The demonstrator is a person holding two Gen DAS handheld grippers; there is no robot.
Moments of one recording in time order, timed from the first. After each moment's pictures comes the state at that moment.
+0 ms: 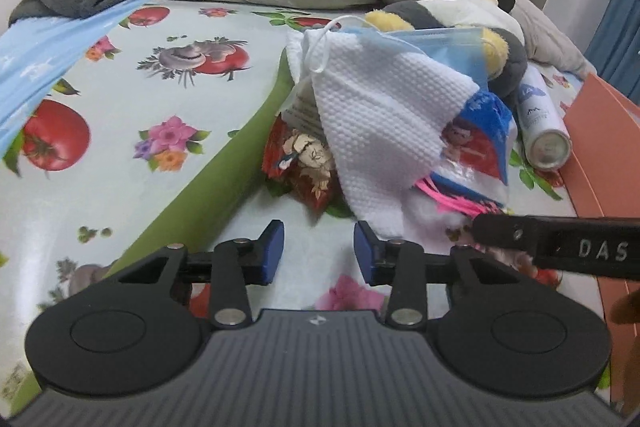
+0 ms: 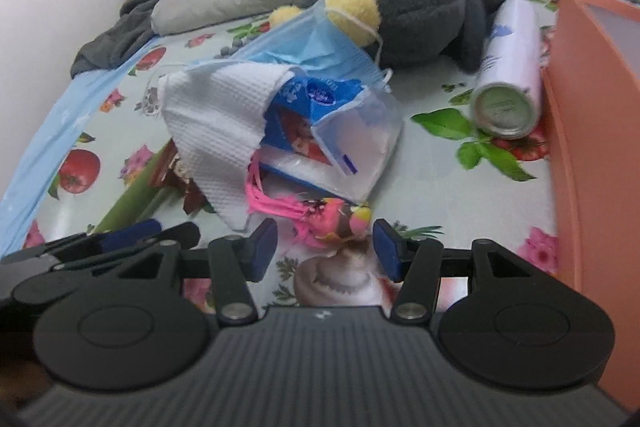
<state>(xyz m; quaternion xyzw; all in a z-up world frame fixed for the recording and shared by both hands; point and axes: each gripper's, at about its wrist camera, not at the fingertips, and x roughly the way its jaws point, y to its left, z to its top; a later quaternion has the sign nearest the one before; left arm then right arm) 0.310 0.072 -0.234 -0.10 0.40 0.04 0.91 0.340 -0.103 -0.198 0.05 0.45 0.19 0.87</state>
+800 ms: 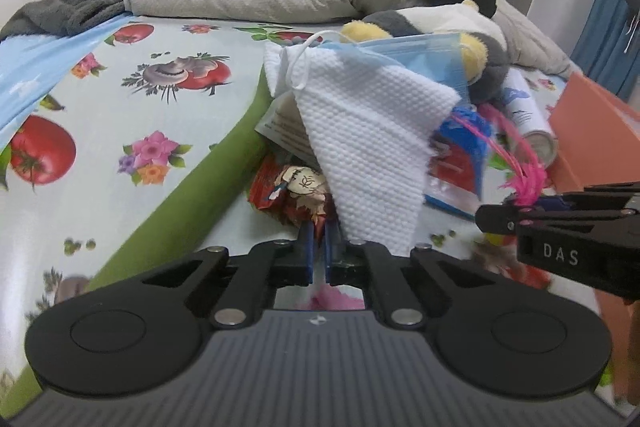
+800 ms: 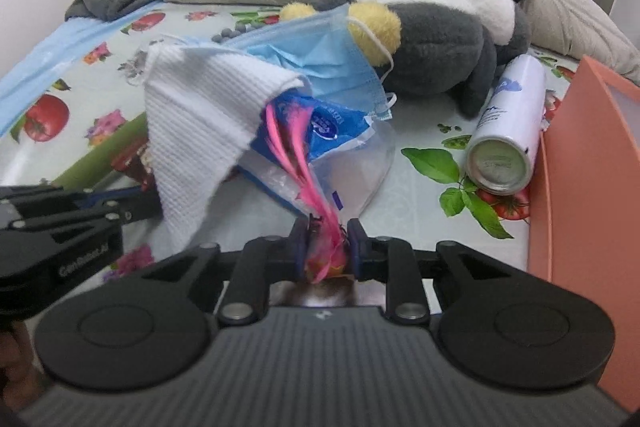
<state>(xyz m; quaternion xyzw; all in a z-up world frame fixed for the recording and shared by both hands) 0.300 0.062 -0.230 -0.09 0.38 0.02 0.92 0.332 -0.090 -0.193 -0.08 0.40 0.19 0.89</state>
